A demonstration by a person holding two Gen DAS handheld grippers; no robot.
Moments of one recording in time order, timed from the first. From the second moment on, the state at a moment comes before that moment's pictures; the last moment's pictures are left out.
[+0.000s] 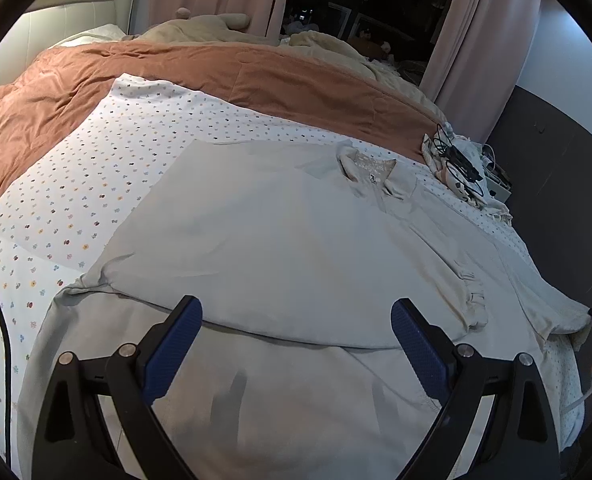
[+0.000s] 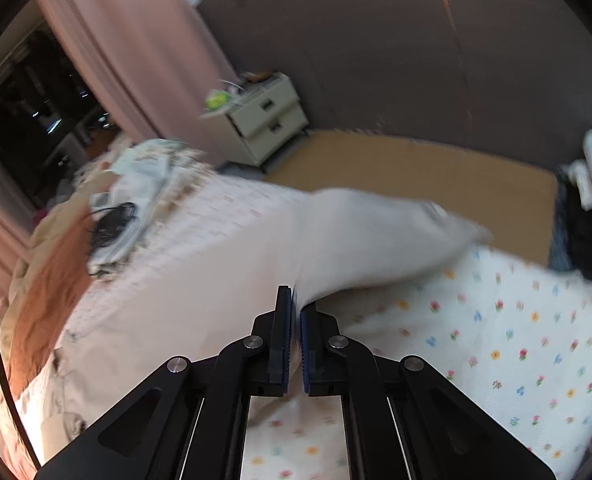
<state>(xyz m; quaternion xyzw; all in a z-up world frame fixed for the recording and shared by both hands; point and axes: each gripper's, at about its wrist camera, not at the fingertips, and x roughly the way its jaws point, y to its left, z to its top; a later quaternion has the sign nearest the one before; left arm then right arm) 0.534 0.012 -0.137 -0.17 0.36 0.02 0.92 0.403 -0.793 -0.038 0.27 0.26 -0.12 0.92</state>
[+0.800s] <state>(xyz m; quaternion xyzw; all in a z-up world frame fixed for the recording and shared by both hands) 0.516 0.084 -0.110 -0.27 0.32 0.00 0.91 0.348 -0.552 0.068 0.12 0.27 0.06 0.95</state>
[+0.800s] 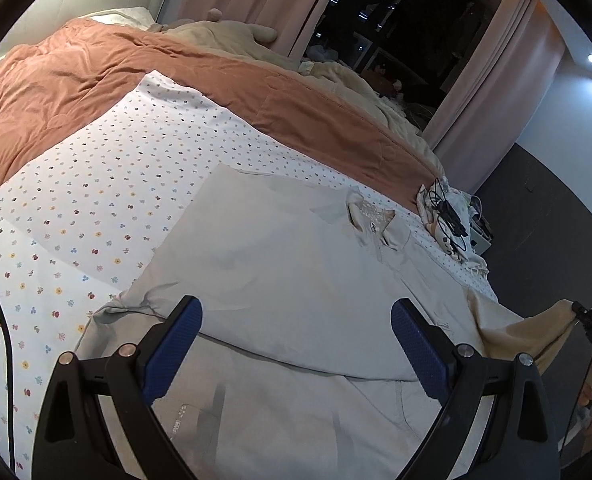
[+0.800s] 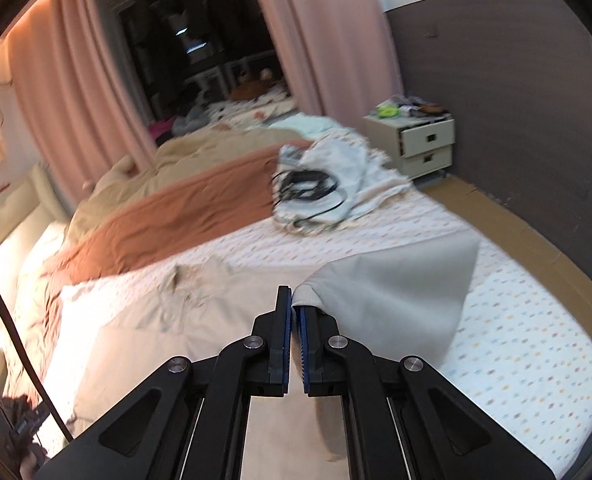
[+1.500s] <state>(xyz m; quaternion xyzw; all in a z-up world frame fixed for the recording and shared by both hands) 0.510 0.116 -0.112 -0.33 0.31 0.00 0.89 0.454 -0.422 -0.060 0.13 0.48 0.13 0.86</state>
